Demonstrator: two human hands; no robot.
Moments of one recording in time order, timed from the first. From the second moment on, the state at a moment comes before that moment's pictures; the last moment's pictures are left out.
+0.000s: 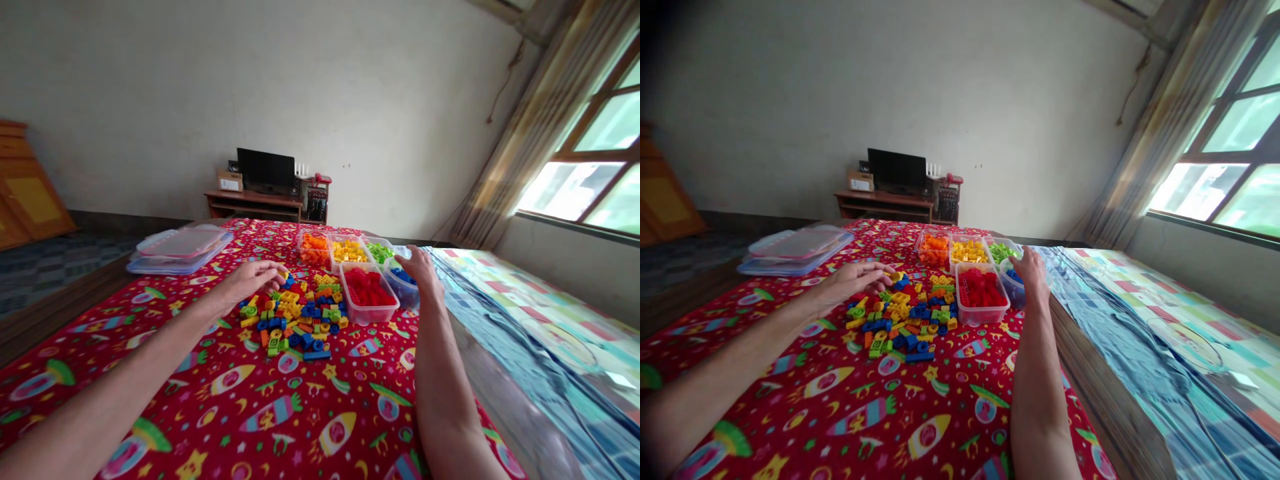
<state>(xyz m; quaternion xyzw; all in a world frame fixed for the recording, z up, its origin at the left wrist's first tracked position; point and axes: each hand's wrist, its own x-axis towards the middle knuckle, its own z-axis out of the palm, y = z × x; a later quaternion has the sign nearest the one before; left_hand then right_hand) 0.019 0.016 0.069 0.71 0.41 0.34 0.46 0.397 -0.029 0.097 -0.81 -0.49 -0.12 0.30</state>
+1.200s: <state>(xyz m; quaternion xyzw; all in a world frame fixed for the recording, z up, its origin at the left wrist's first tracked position) 0.007 0.027 0.055 0.91 0.39 0.08 0.13 0.192 -0.035 0.069 -0.55 -0.83 -0.05 0.06</state>
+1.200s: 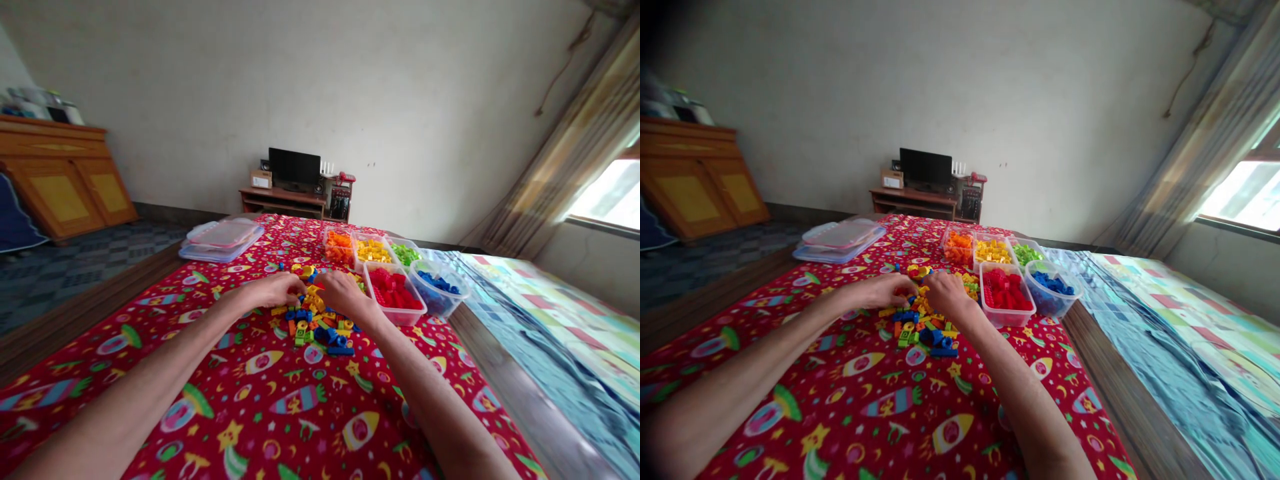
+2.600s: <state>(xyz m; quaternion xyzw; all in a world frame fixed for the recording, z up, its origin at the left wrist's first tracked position) 0.002 0.039 0.049 0.90 0.42 0.10 0.09 0.186 -0.044 0.071 -0.49 -0.87 0.03 -0.01</state>
